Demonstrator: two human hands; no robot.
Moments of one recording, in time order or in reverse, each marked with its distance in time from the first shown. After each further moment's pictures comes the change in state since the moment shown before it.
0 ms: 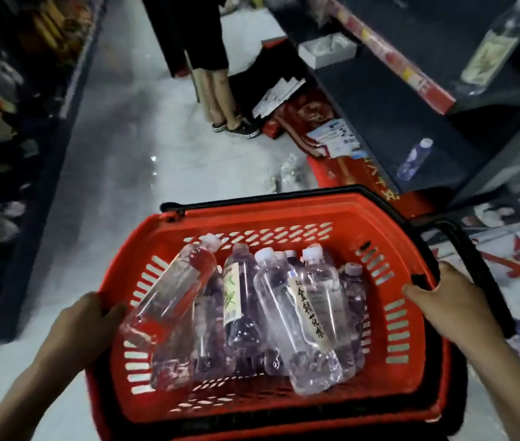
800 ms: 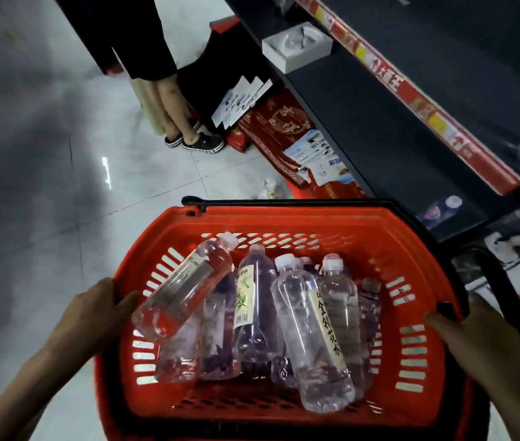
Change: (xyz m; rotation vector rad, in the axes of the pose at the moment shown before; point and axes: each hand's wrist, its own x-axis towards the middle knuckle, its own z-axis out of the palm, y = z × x) left_hand 0.378 0.254 -0.031 0.151 -0.167 0.222; right_hand 0.285 -0.168 0.017 0.040 0.053 0.270
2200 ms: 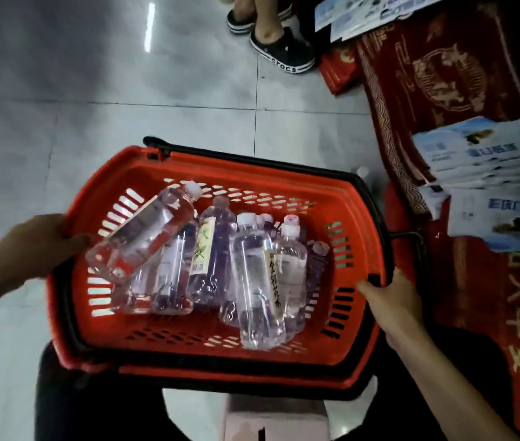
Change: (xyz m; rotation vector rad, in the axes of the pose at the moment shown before) left_hand 0.457 -0.223 0.219 -0.192 -0.133 -0.416; right_hand 0.377 -0.226 0.436 -0.062 -0.288 -0.095
